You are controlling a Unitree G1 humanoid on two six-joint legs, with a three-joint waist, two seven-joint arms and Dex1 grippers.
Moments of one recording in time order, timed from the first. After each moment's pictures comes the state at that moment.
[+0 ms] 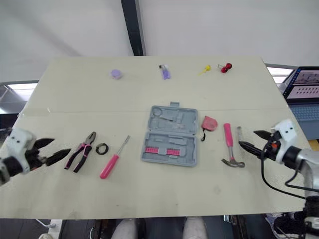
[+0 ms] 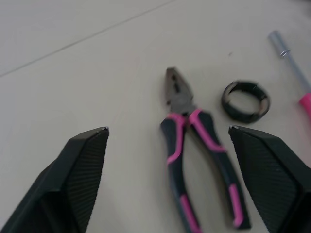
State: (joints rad) left arm -0.09 0.81 0.36 -0.01 -0.37 0.44 -0.77; right arm -0.26 -0.80 -0.26 0.26 0.35 0.29 0.97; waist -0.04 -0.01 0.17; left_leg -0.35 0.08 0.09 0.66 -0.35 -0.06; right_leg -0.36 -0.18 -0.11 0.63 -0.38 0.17
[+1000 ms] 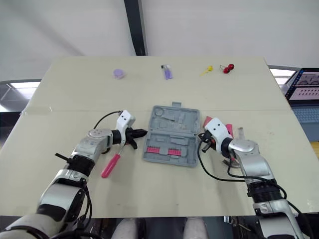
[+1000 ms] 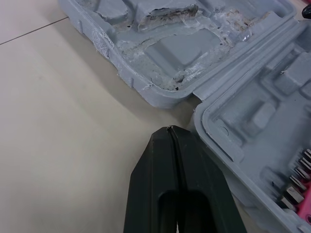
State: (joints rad) left arm -0.76 0.35 -0.12 0.72 -0.14 0.29 -0.77; right arm -0.43 -0.55 0.09 0.17 0.08 0.37 0.74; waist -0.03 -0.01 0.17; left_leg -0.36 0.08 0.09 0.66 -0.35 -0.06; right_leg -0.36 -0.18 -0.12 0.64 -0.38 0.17
